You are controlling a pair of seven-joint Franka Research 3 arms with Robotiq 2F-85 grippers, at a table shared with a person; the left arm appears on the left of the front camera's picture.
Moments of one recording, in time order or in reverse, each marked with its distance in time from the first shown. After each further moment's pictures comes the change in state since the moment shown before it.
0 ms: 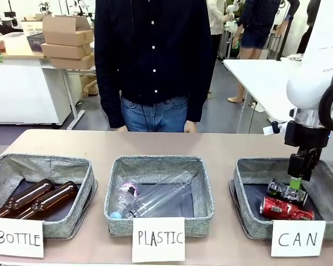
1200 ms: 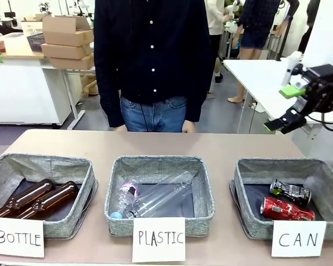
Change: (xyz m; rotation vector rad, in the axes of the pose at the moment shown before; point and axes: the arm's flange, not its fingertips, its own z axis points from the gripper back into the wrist) left arm 0.000 0.000 0.000 0.000 0.000 -0.001; right arm -0.051 0.071 0.099 1.201 -0.522 0.145
